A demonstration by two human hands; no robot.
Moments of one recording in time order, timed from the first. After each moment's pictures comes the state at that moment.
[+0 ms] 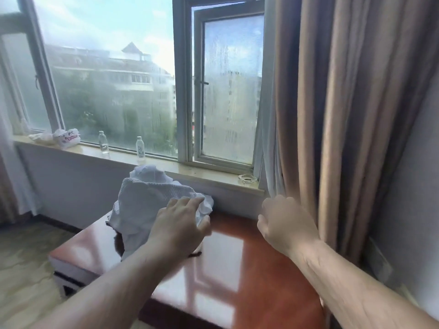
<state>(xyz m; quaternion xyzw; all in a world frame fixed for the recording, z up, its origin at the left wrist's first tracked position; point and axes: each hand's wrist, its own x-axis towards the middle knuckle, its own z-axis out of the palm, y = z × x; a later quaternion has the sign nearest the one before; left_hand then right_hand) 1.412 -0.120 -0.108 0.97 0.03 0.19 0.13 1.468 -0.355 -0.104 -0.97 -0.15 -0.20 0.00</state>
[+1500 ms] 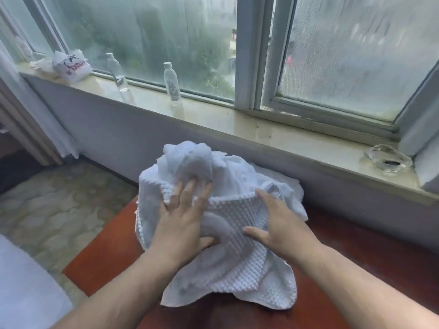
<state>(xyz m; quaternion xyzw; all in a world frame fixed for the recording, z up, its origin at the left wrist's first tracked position) 1.773 0.217 -0.289 0.99 0.08 0.06 0.06 1.859 -0.010 -0.278 -0.93 -0.23 0.14 0.26</state>
